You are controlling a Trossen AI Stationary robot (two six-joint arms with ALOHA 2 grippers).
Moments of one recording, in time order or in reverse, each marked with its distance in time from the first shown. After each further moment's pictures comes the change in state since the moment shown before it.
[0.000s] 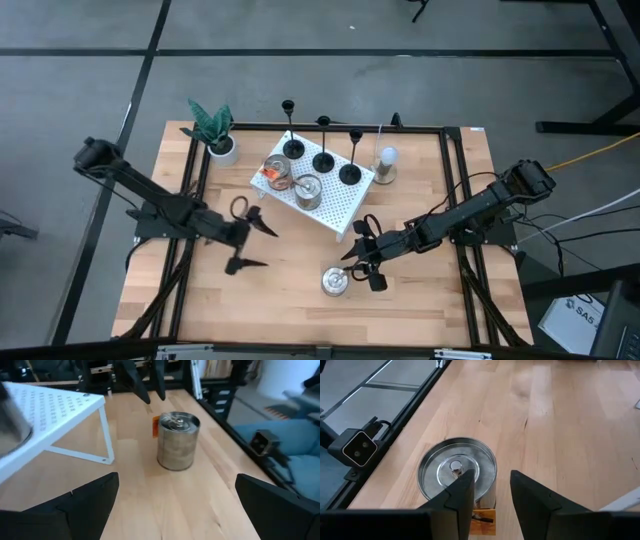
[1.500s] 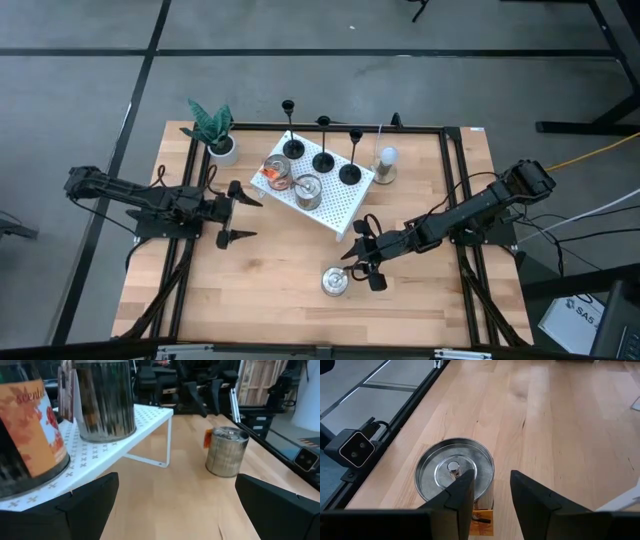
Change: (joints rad) left arm 0.282 -0.621 -0.240 -0.217 0.102 0.076; right arm -0.001 0.000 0.000 0.001 0.009 -0.003
